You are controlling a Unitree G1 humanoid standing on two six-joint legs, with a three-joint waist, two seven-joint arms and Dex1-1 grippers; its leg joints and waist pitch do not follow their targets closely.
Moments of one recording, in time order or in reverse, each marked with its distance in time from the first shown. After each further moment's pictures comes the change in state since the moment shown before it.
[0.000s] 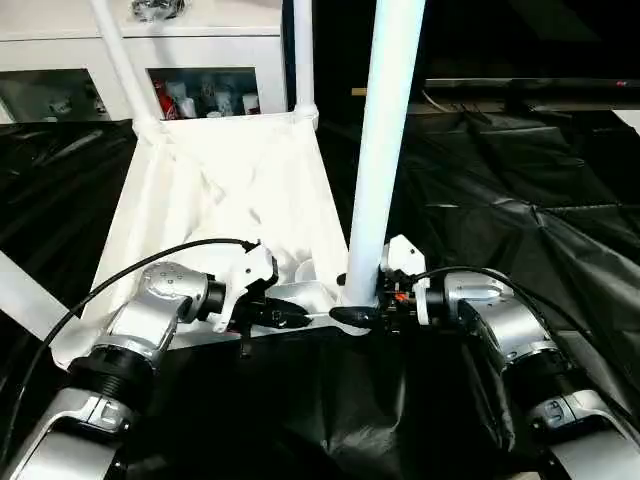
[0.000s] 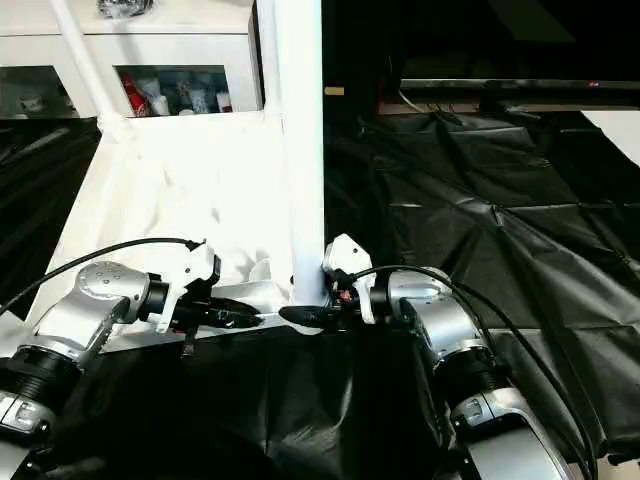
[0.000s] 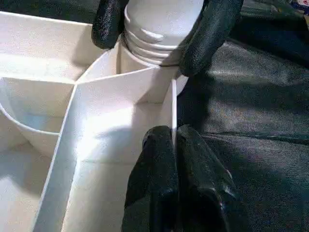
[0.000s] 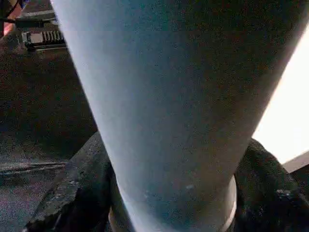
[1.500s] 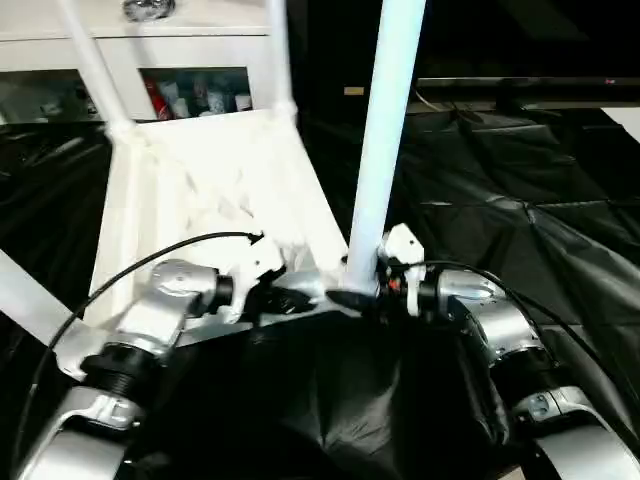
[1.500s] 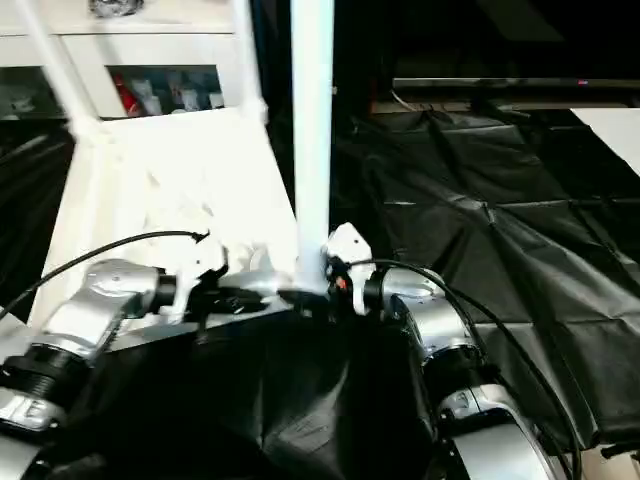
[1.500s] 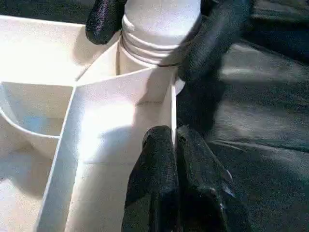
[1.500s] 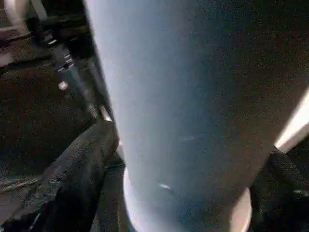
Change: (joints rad) left arm -0.008 -0.019 0.011 -0.024 0.026 0.043 0.042; right arm -0.019 0.050 -0.051 0.067 -0.021 -0.025 -0.044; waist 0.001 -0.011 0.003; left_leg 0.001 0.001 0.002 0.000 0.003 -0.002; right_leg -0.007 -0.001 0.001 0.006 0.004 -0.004
